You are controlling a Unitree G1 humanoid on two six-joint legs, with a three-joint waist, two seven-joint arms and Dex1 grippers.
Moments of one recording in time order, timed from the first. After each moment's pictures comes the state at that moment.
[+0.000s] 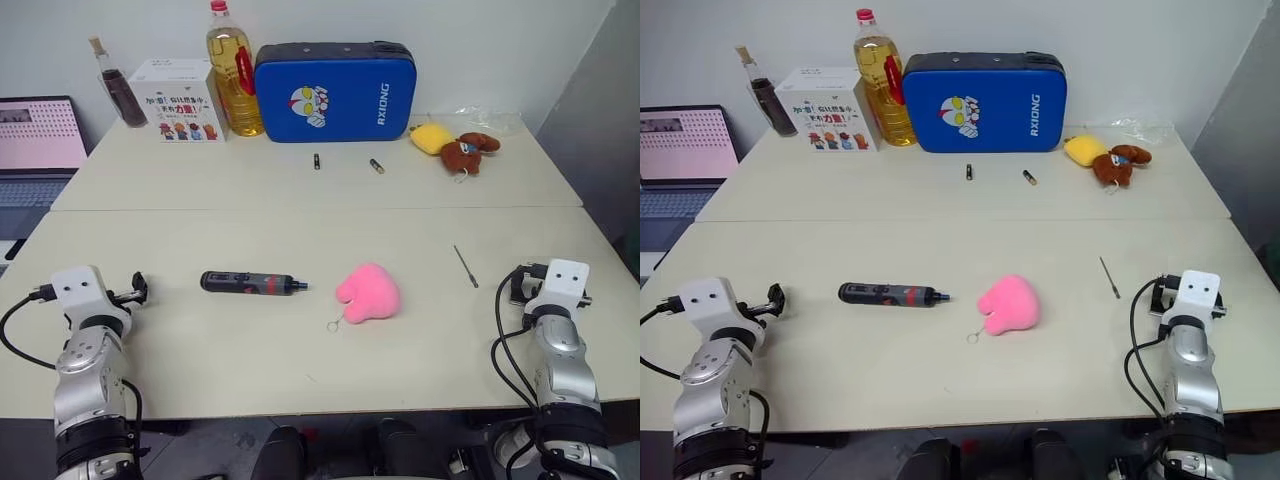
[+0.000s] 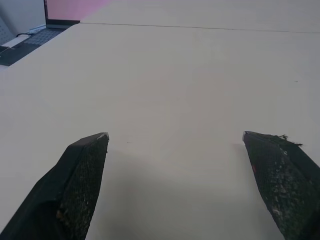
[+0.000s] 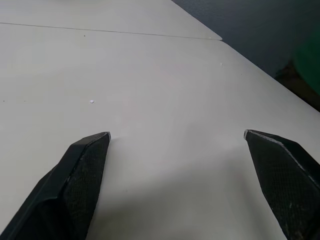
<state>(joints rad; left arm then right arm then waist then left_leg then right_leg) -0.16 0.48 0.50 0.28 -0.26 0.22 -0.08 -0.20 -0.31 -0.32 0.24 0.05 0.14 -0.11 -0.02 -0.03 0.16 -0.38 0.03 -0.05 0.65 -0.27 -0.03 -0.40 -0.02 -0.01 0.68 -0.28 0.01</state>
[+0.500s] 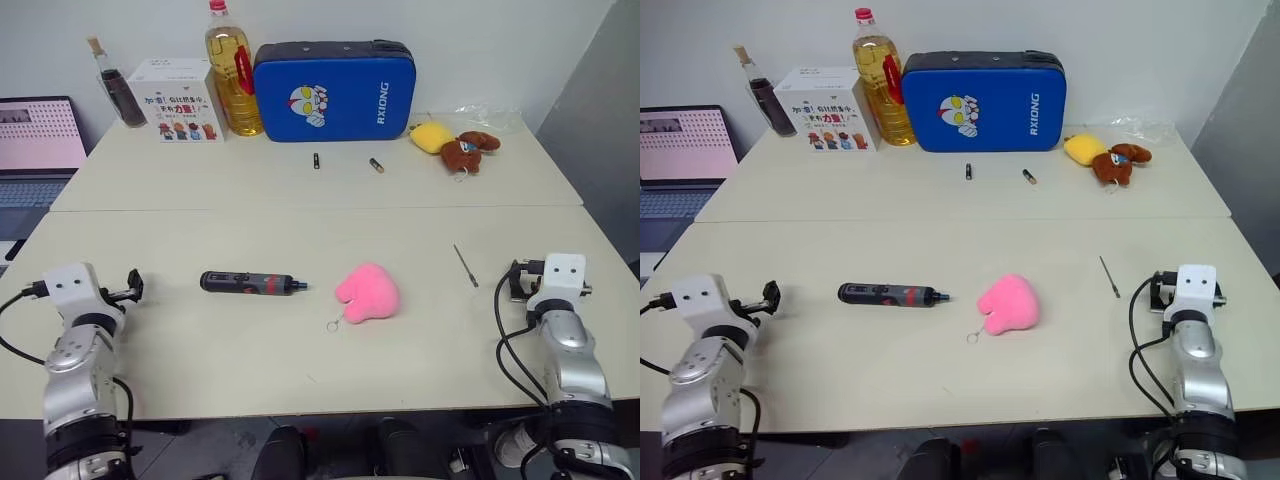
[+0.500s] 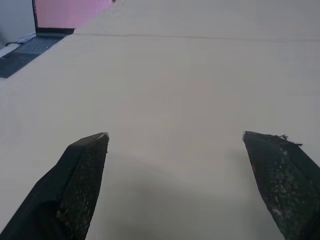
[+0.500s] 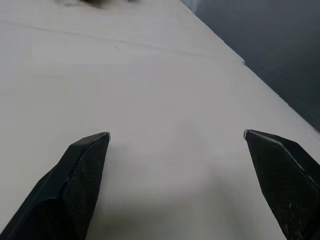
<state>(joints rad) -0.16 0.58 0.50 0.31 -0.28 0.21 -0.22 -0.19 -0.45 -0.26 0.19 0.06 0.11 0.10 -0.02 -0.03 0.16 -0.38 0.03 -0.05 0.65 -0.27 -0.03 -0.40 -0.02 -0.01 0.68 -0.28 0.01</state>
